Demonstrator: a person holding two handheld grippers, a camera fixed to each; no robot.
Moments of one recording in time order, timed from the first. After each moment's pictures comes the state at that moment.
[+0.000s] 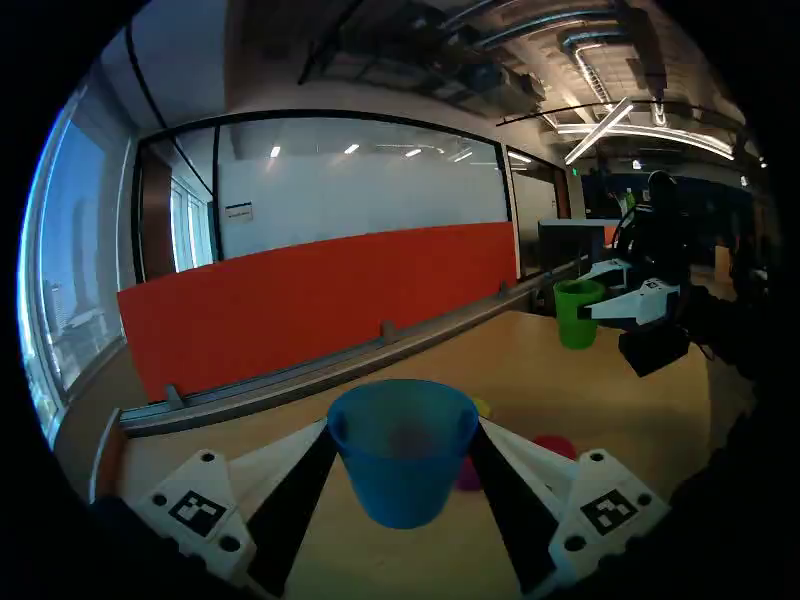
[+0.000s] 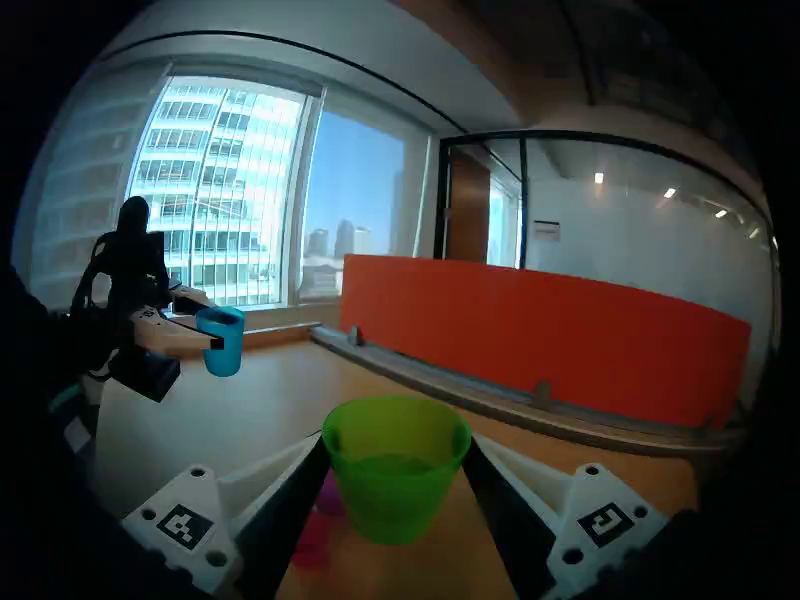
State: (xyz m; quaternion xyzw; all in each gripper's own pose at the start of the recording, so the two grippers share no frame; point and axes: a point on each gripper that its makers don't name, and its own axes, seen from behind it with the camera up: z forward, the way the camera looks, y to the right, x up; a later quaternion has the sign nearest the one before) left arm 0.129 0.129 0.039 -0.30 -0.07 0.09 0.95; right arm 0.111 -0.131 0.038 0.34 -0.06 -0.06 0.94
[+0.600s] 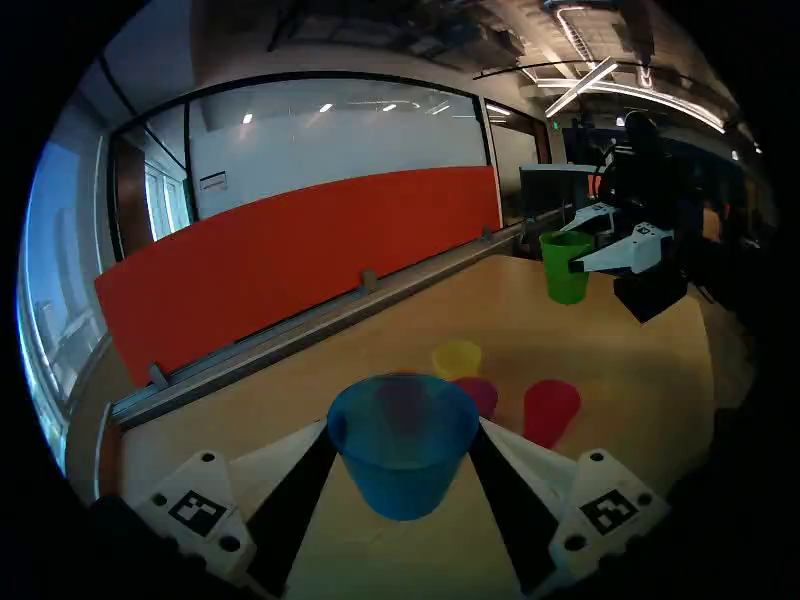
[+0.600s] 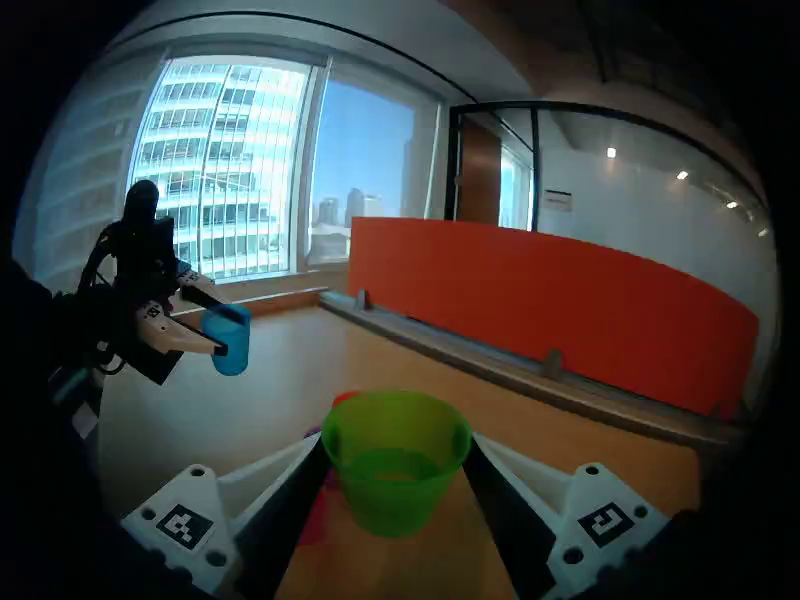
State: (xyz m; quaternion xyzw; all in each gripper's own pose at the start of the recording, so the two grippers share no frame) left arm 0.073 0.142 0.046 -0.32 -0.14 0.14 0.93; right arm 0.076 -0.125 0.039 0.36 -0.12 -0.08 0.92
